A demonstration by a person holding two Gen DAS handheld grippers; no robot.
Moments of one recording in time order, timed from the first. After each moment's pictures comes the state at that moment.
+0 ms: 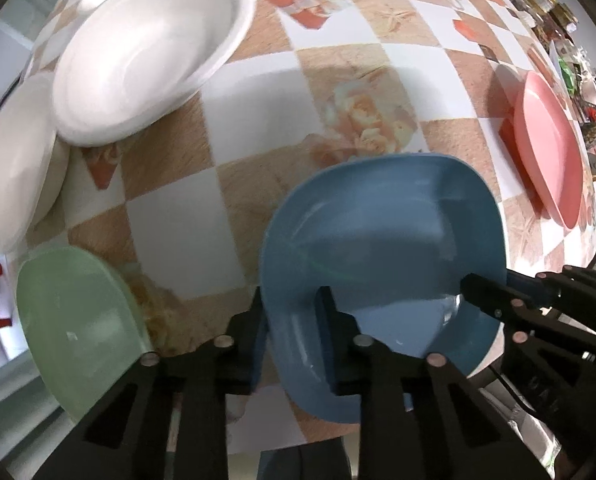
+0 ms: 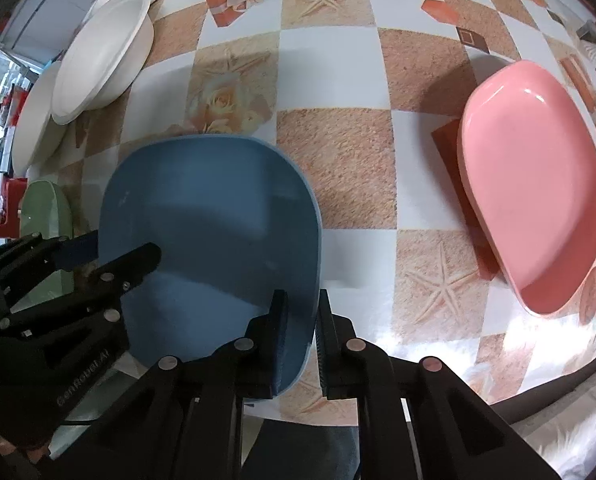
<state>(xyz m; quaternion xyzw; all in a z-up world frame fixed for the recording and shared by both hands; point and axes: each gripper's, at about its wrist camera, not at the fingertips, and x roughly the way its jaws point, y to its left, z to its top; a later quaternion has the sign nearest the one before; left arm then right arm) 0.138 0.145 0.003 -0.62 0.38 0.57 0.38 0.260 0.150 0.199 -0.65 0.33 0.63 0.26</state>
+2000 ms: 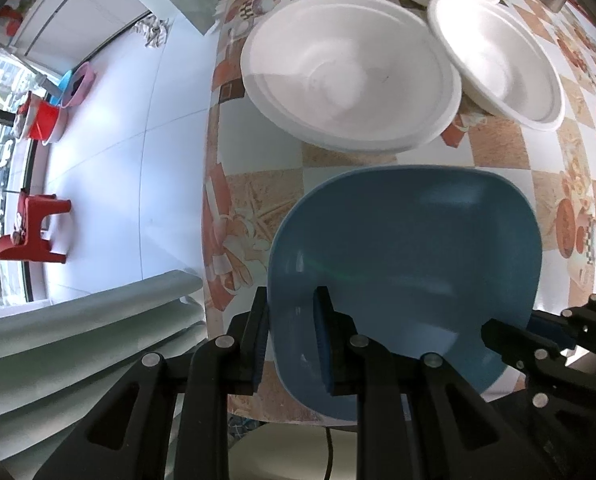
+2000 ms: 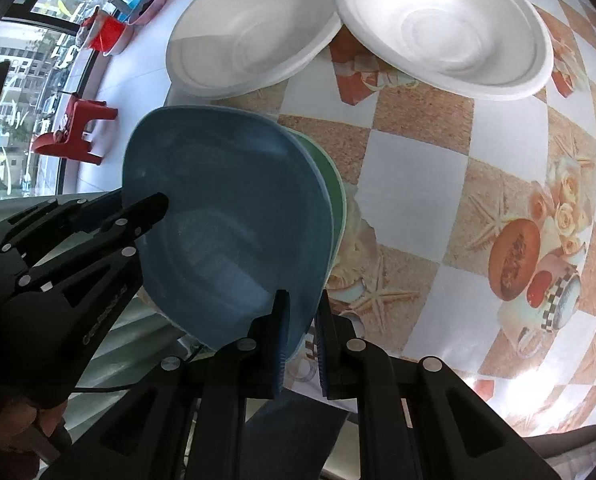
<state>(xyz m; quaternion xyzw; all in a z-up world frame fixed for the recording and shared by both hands) 0.024 0.014 0.024 -0.60 0.37 0.67 0.23 0.053 -0.032 0.156 -0.69 0.29 0.66 0.08</state>
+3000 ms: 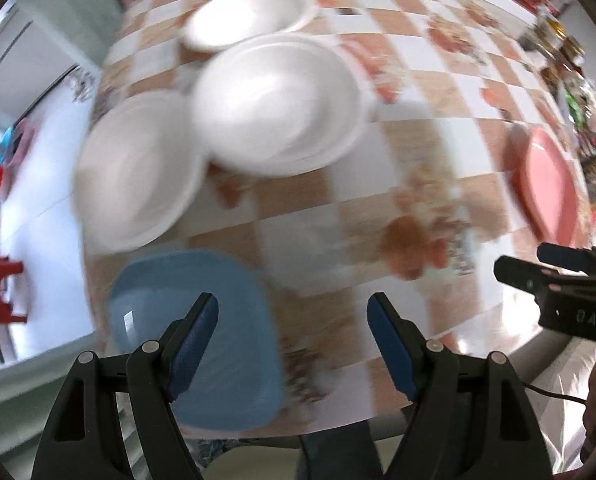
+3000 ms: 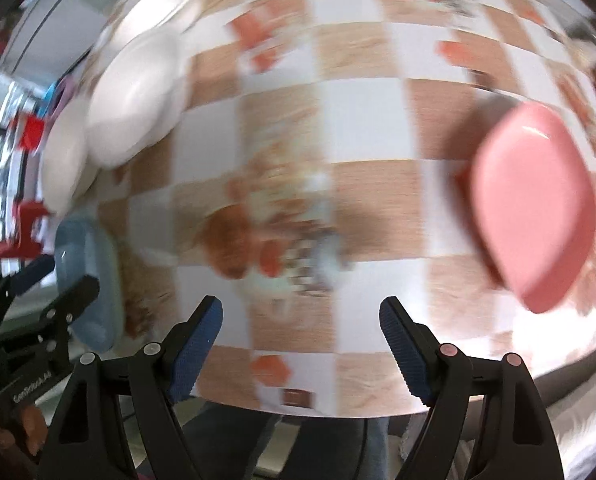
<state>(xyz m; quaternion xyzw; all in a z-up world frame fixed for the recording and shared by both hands) 0.126 0.105 0.059 -0.57 0.36 0.63 0.38 0.202 0.113 0.181 -0.64 0.34 0.64 0.26</state>
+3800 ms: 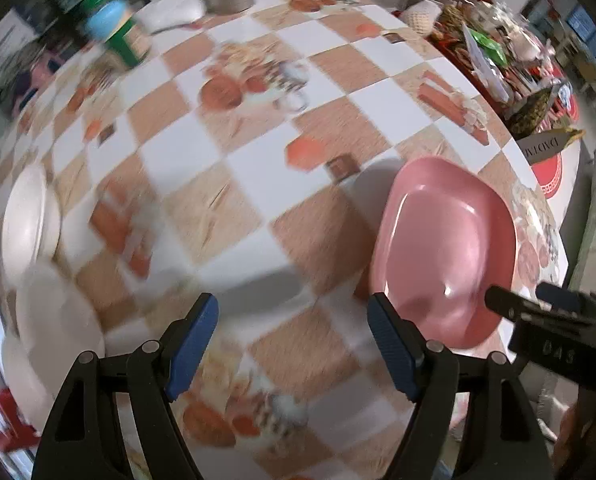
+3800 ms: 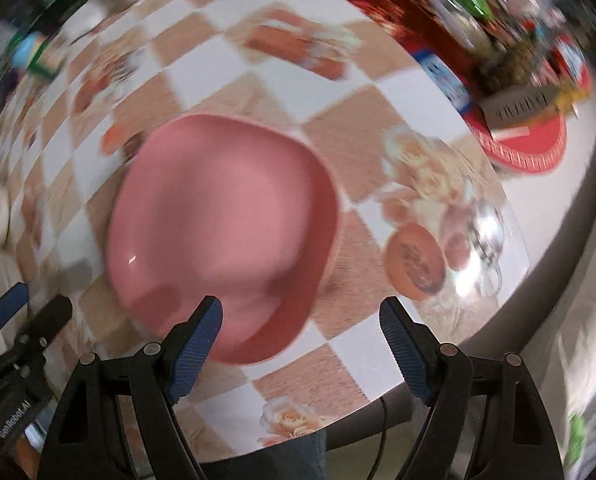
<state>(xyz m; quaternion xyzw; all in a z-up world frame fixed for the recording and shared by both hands) 0.243 0.294 0.034 -0.48 0.43 0.57 0.51 0.372 0.240 0.203 -0.54 0.44 0.53 0.48</state>
